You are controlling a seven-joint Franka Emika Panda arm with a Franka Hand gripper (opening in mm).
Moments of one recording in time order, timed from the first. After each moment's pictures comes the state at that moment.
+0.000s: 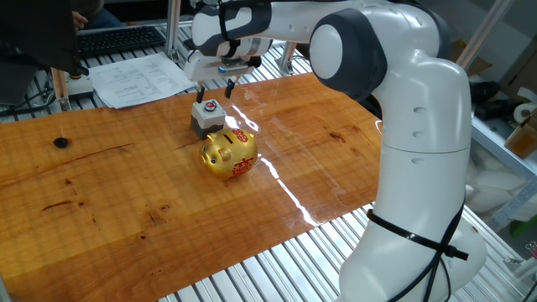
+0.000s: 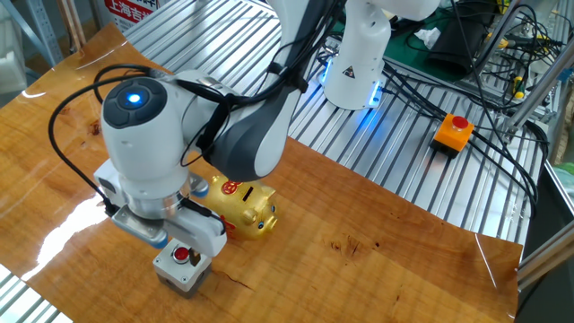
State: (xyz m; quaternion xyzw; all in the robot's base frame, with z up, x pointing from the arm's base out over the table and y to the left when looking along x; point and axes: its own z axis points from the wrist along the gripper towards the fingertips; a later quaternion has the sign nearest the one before) arm 0.680 -0.055 0.165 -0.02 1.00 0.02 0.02
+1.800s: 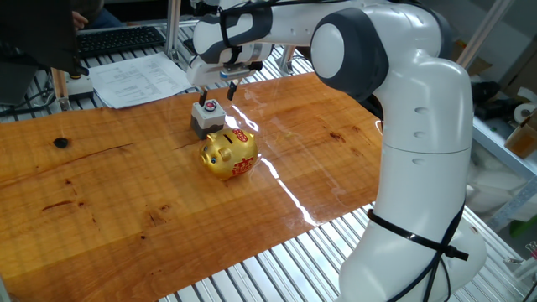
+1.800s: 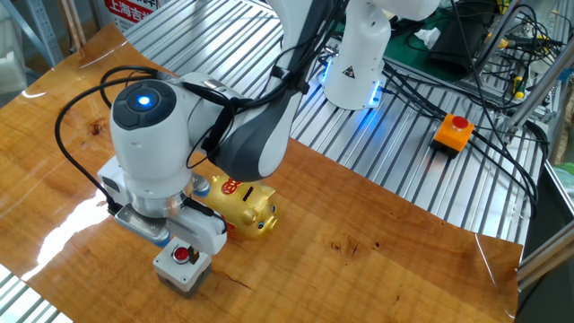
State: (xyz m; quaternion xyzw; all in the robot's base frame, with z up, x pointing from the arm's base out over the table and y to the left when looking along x) arm 0.675 -0.059 0.157 -0.03 1.00 0.01 0.03
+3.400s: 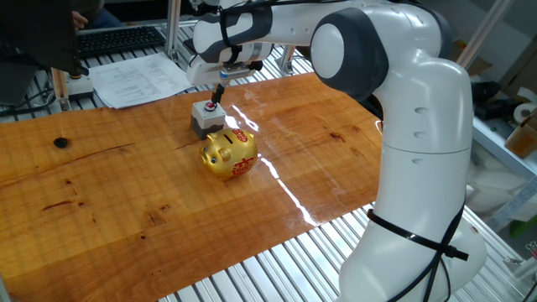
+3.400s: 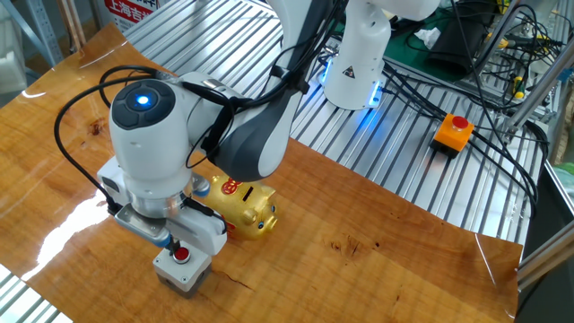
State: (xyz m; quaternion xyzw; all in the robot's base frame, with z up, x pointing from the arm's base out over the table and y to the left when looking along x) arm 0.675 -0.059 0.157 -0.03 1.00 0.01 0.03
